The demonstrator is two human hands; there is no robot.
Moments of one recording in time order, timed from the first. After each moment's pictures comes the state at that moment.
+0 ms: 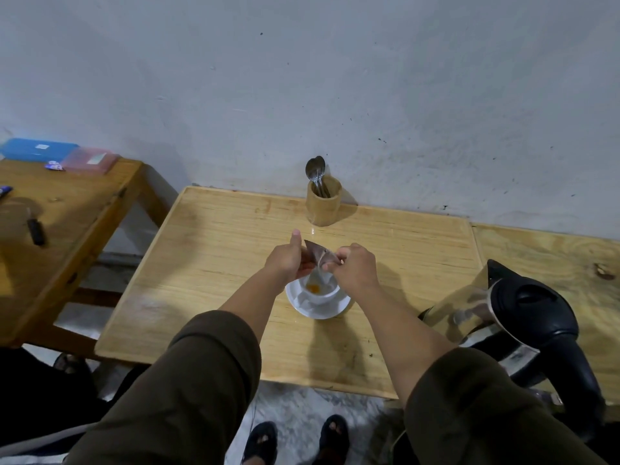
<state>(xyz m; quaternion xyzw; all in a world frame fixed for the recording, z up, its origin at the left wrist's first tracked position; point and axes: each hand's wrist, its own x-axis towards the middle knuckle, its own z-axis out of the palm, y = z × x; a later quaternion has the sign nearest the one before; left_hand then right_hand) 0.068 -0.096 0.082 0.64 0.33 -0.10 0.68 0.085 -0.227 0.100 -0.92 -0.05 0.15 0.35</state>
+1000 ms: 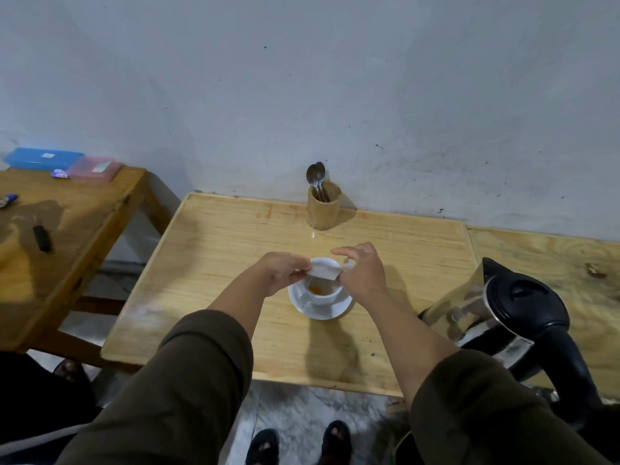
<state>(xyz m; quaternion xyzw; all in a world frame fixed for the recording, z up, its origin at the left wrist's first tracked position) 0.050 -0.078 0.099 0.59 0.33 -0.19 0.71 0.074 -0.239 0.101 -0.91 -0.04 0.13 0.40</state>
